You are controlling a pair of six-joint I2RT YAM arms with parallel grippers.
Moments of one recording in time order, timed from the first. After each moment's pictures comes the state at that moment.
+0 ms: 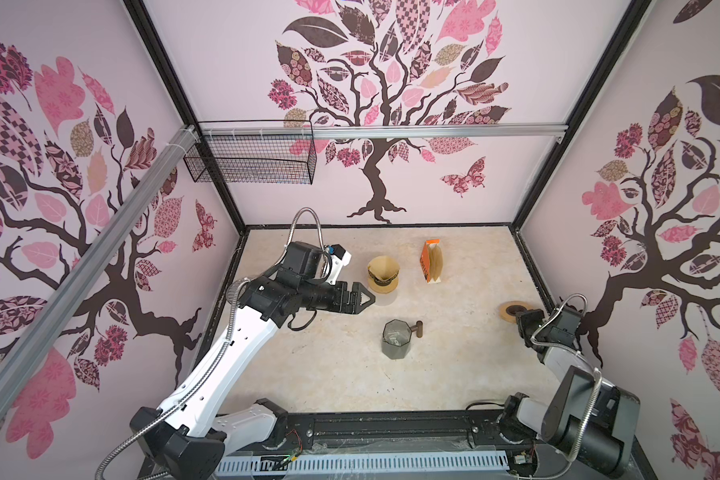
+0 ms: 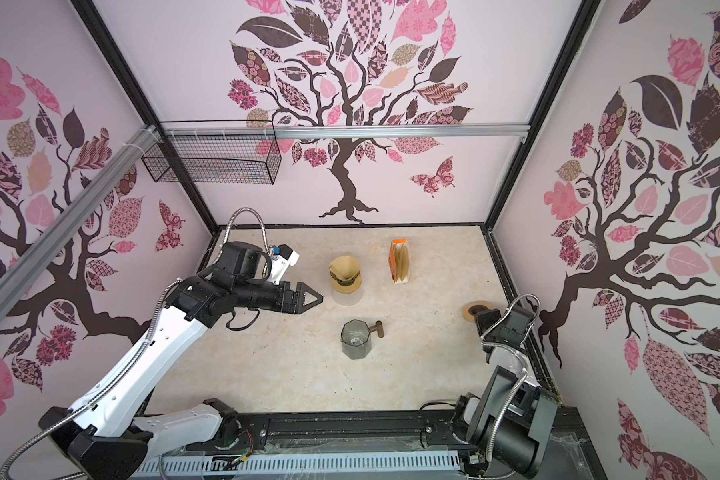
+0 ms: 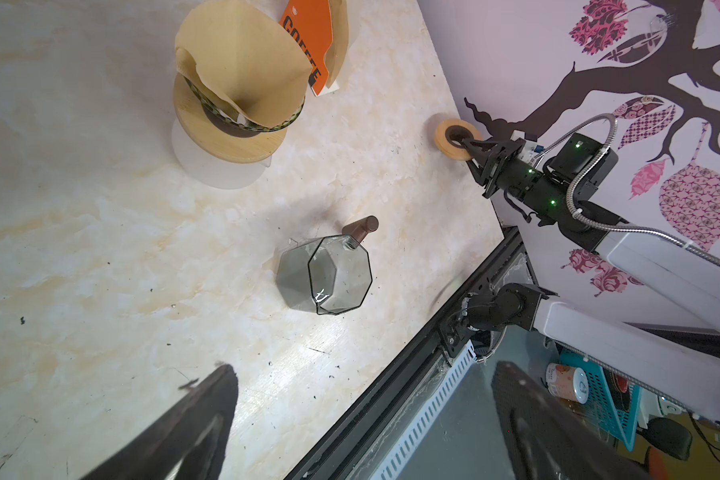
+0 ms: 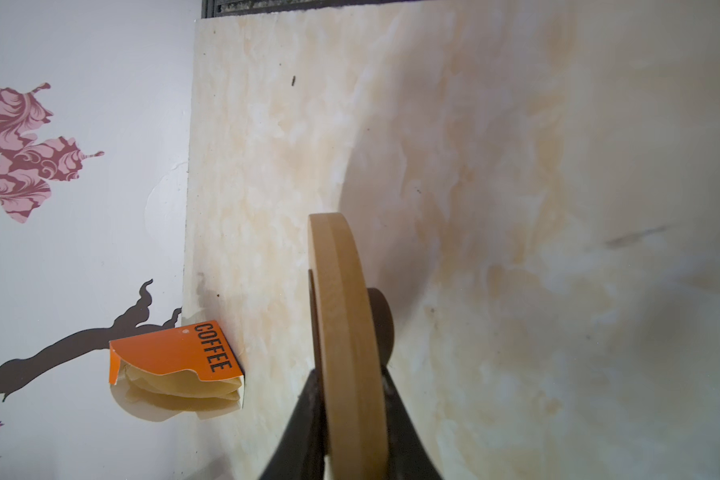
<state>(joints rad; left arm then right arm) -0.49 1.19 1.31 -0.92 0.50 -0.35 -0.55 1.18 0.41 0.07 -0.37 0.93</state>
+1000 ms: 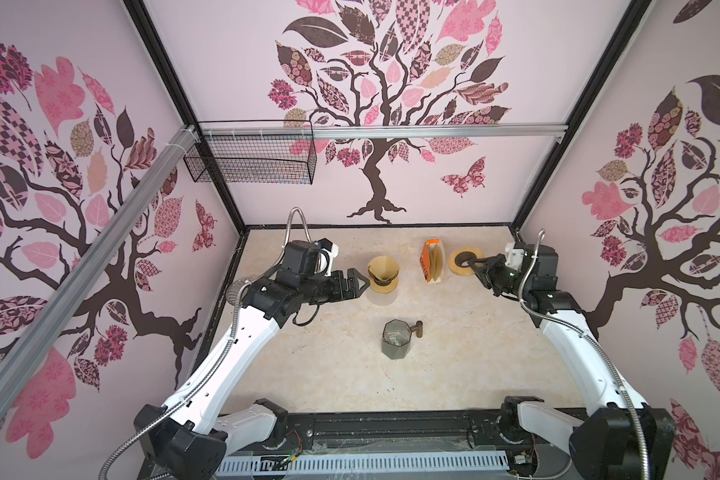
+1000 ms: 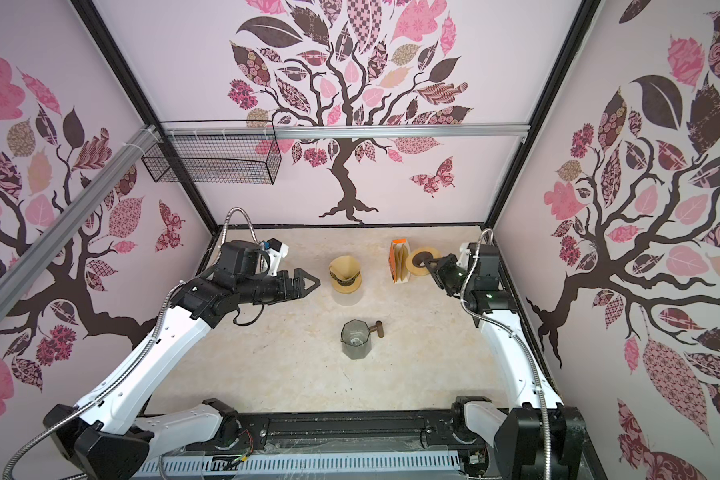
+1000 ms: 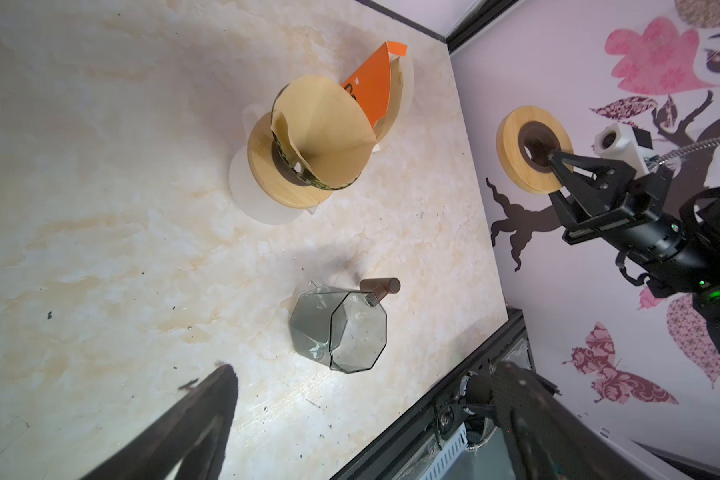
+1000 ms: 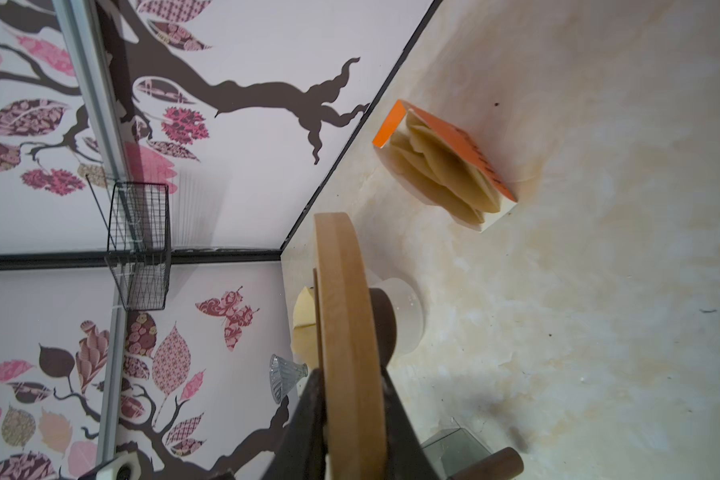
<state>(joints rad) -0.43 1.19 1.23 -0.73 0.39 -0.58 0.00 1.15 0.97 -0.30 -0.52 0.99</state>
